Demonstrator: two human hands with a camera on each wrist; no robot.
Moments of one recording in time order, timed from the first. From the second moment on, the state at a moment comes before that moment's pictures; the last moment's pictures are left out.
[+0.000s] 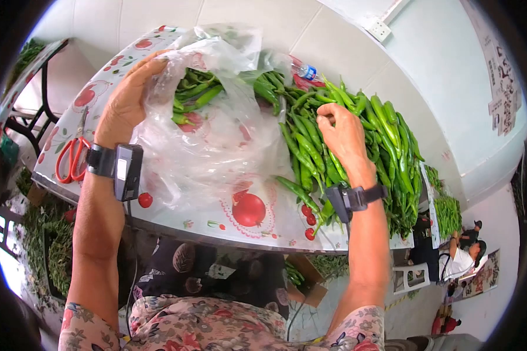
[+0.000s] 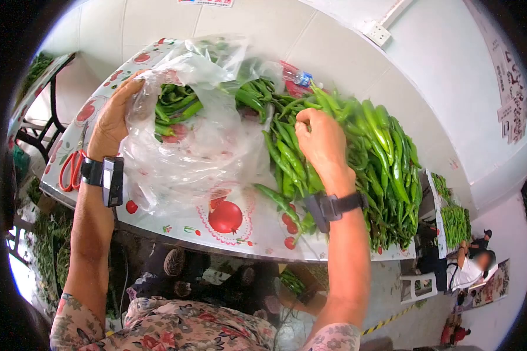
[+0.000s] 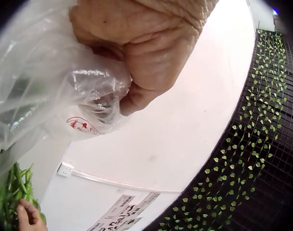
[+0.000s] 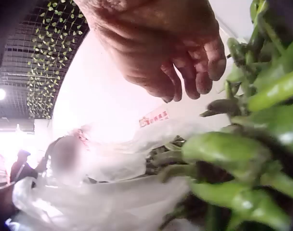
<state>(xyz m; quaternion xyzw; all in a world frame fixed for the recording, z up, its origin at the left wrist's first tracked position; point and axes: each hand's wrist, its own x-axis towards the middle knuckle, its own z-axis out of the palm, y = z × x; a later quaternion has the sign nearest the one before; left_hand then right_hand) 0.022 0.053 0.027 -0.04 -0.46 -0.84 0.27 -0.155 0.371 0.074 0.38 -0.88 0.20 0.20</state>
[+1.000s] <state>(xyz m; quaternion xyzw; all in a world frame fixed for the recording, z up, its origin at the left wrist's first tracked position) 0.046 0.043 0.027 -0.16 -0.30 -0.90 0.28 -0.082 0.178 0.011 0.65 -0.74 0.15 0.06</state>
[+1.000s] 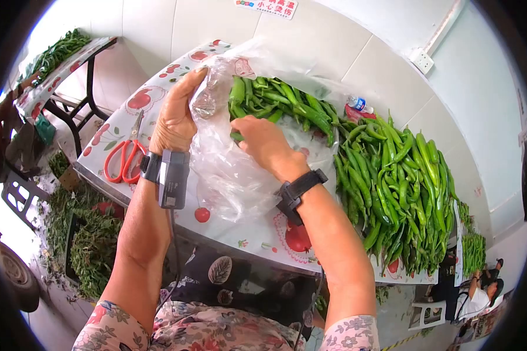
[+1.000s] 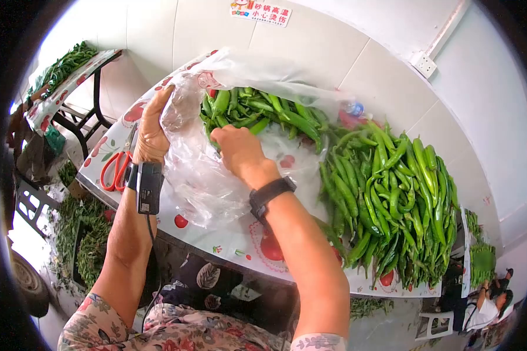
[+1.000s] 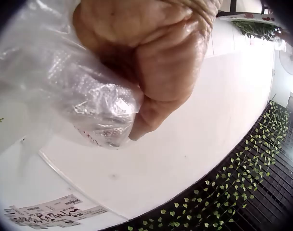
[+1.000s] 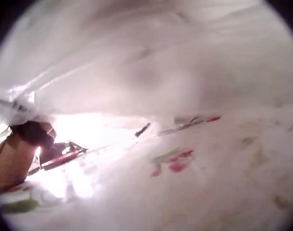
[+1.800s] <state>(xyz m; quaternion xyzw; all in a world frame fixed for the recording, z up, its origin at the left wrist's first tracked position) 0.045 0.050 0.025 -0.19 -0.33 -0.88 0.30 -0.109 0.141 0.005 0.61 -0.76 0.21 0.12</state>
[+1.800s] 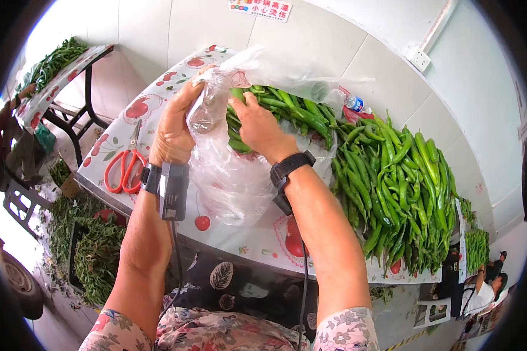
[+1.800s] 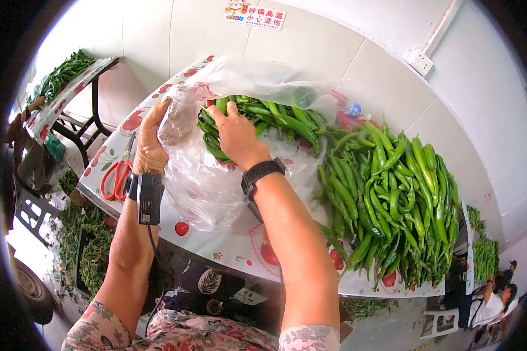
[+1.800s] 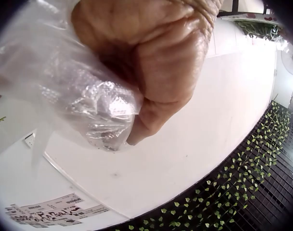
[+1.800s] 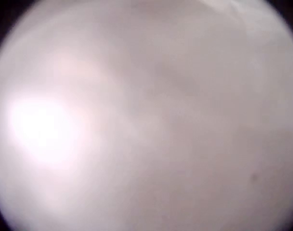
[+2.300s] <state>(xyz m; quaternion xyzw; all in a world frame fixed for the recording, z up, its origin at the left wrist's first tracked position) 0.050 0.062 0.035 -0.09 -0.34 -0.88 0.33 -0.106 0.207 0.058 0.52 -0.79 0.31 -0.04</state>
